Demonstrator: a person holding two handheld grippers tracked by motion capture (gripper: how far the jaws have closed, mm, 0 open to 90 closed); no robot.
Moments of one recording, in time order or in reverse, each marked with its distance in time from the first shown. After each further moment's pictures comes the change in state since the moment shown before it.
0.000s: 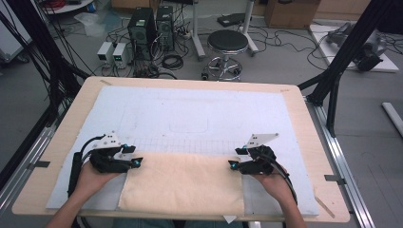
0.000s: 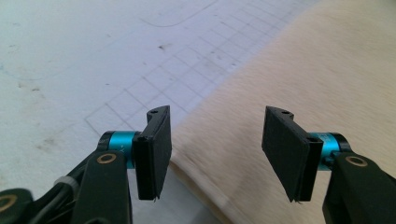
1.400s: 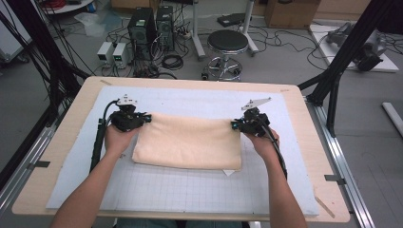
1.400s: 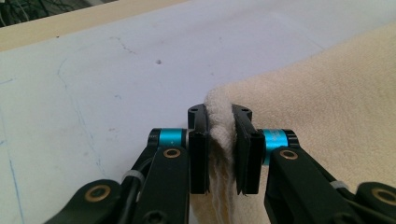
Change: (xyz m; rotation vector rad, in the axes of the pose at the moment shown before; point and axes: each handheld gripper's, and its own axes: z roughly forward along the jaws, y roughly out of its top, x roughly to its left) left arm 0.063 0.079 0.065 -0.025 0.230 -0.128; right arm -0.084 0.061 0.030 0.019 -0.170 0.085
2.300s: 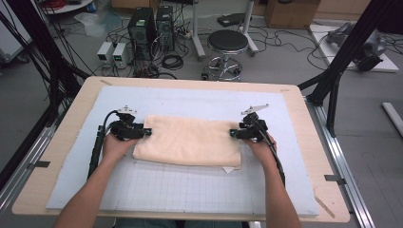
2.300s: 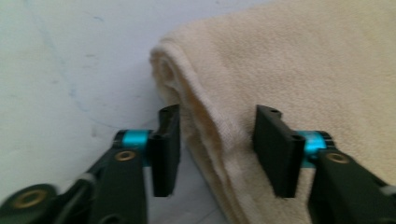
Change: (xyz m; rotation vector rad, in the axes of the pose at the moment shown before) left arm 0.009 -0.041 0.010 0.107 -0.088 -0.081; right arm -0.007 -0.027 0.027 0.051 -0.034 0.100
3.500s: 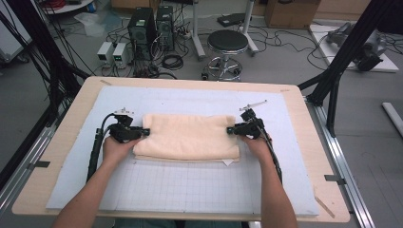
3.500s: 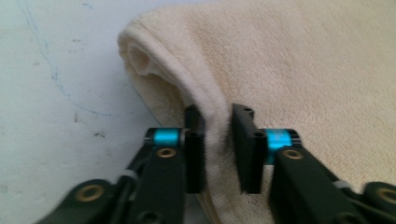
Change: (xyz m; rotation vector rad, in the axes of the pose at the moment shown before) left arm 0.000 -0.008 -0.004 -0.044 -0.020 -0.045; right arm -0.006 0.009 0.011 0.025 0.134 0.096
